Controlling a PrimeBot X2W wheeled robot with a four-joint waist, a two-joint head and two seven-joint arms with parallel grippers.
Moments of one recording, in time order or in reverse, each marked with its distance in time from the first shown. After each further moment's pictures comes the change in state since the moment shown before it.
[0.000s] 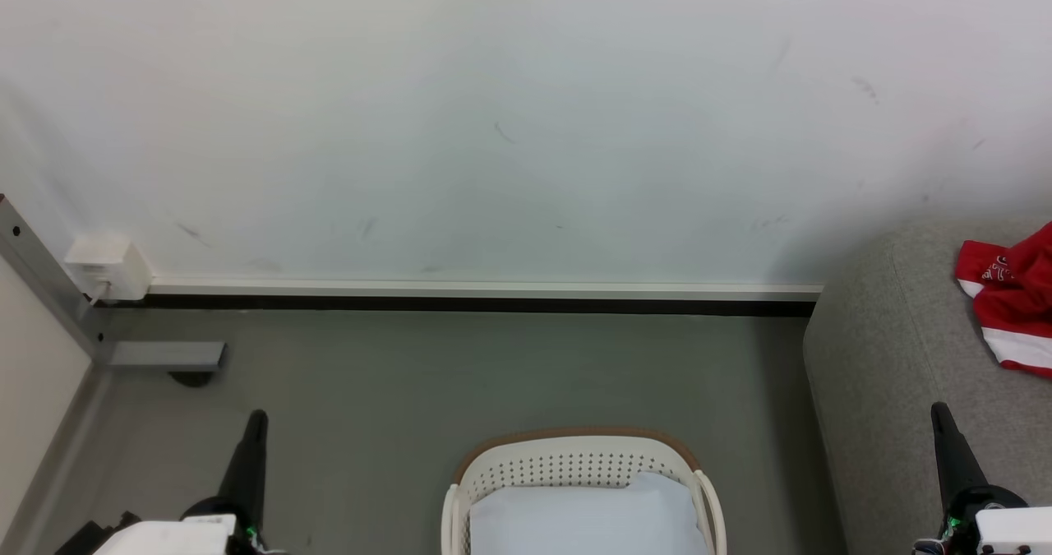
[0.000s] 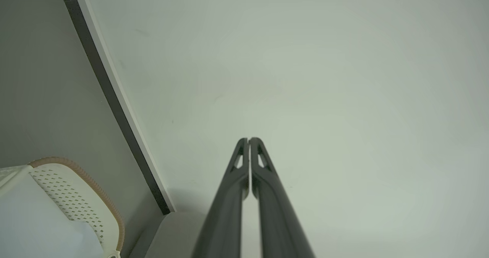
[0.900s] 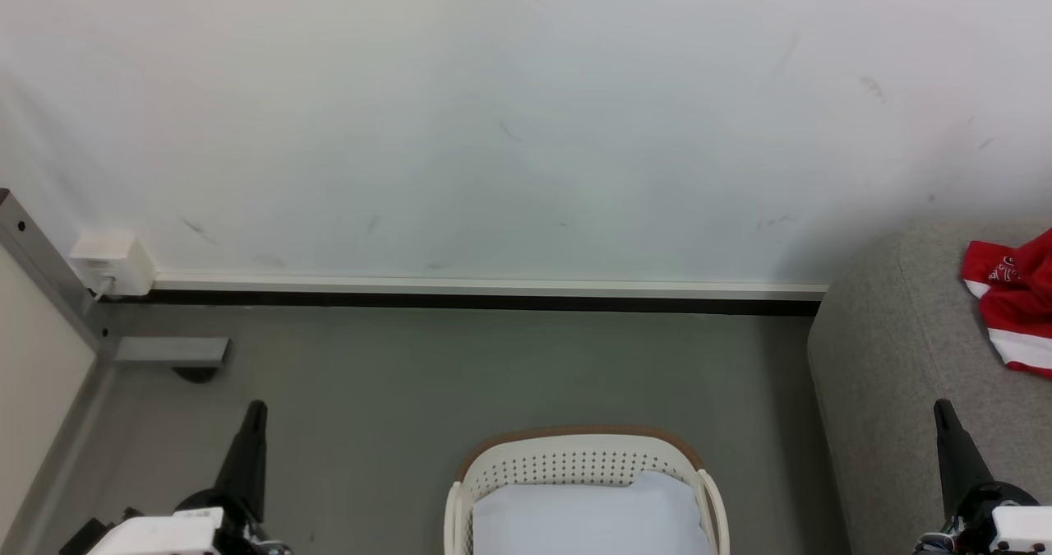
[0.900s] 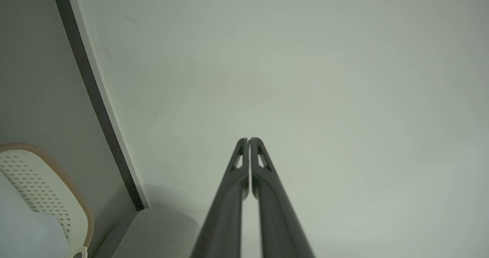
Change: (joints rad) left arm -0.017 0.000 0.006 0.002 -0.123 -0.006 0.035; right arm -0.009 0.010 -0.026 0.001 0.116 0.000 0.039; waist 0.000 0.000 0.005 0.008
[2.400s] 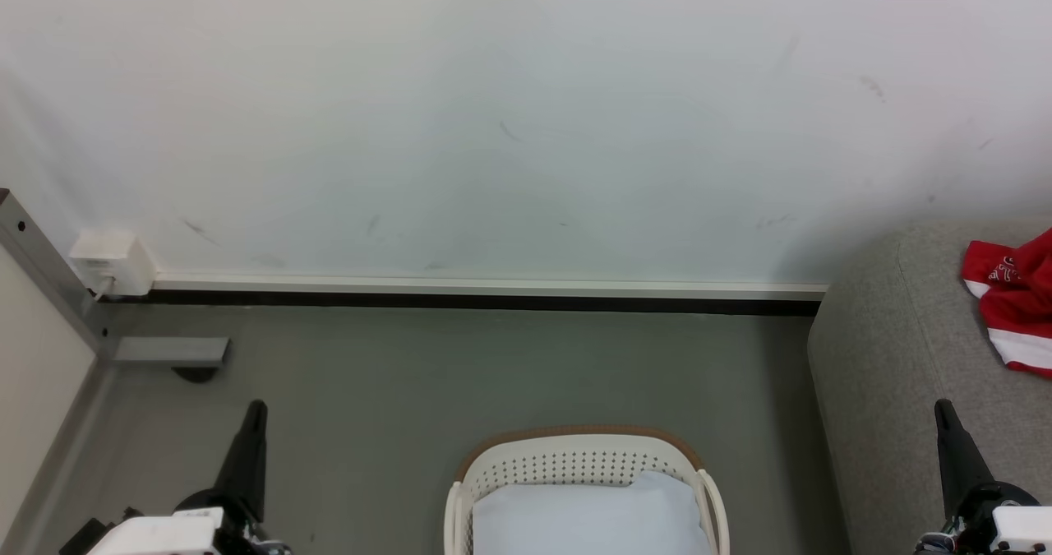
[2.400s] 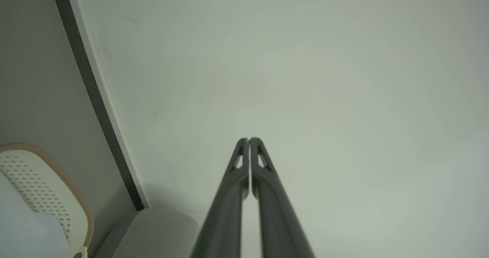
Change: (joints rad) left arm 0.000 0.000 0.000 0.000 0.000 0.000 0.000; right arm 0.000 0.002 -0.003 0.000 0.000 0.000 0.001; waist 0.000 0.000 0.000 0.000
